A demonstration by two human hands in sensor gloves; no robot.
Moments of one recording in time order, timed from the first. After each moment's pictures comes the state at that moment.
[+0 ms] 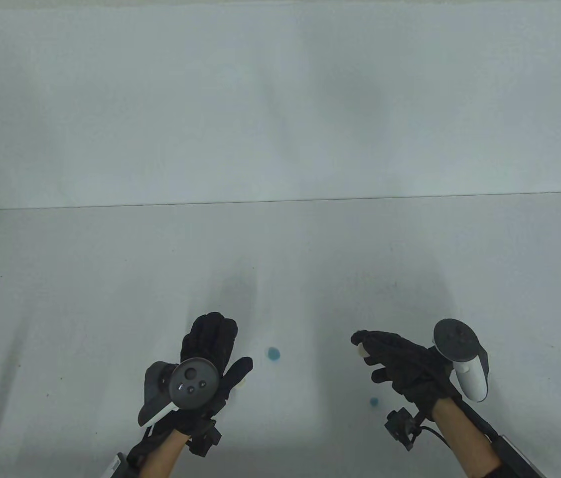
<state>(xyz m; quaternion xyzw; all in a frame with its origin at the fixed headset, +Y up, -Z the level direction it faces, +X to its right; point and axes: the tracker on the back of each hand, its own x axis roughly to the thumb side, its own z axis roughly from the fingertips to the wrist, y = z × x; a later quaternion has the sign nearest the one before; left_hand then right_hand) -0.181 -0.667 -0.311 0.07 -0.21 0.18 0.96 0.205 -0.693 -0.335 0.06 0.13 0.81 0.56</state>
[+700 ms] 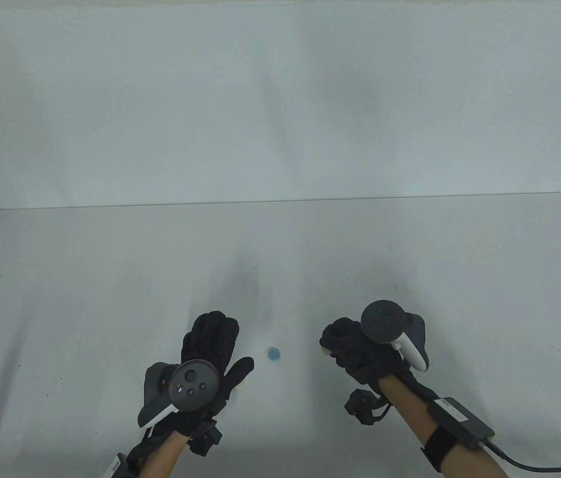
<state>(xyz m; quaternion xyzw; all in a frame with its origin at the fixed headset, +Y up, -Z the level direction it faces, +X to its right) -0.179 -0.664 -0.308 0.07 -0.22 0.18 0.96 0.133 -0.704 -0.382 0.07 0.08 0.93 0.35</state>
